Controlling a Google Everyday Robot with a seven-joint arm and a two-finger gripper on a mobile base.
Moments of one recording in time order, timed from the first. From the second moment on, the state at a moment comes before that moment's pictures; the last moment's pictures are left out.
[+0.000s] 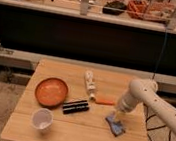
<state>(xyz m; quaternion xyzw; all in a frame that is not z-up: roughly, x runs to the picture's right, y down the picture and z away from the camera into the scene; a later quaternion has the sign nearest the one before) 0.209 0.185 0.814 -0.36 -0.08 0.10 0.92</state>
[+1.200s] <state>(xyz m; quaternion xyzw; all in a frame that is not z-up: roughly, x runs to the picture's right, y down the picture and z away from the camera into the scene) 0.210 0.208 0.826 -0.35 -0.09 0.09 0.93</state>
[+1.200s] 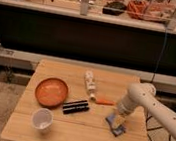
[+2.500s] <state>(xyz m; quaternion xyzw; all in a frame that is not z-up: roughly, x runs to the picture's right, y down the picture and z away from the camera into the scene) 0.207 0.187 0.822 -0.35 -0.10 0.09 0.93</state>
